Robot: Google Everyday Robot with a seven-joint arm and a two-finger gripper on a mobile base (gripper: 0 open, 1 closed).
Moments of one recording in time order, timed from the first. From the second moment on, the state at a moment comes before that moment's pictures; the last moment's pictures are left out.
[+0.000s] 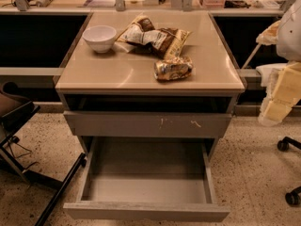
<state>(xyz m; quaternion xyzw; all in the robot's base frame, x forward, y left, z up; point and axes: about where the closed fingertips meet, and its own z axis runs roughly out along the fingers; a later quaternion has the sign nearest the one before) 0.438 -0.217 0.977 -0.60 0.78 -0.03 0.16</state>
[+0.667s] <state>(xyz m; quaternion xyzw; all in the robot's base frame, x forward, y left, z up) 0.459 -0.232 0.982 -0.59 0.79 -0.04 0.17</state>
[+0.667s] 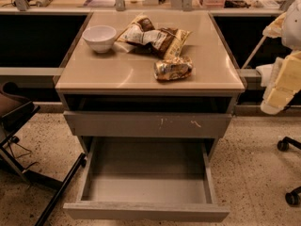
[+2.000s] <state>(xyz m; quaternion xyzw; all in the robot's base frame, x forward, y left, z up) 0.556 -0.332 0.996 -0.46 0.86 -0.05 0.20</state>
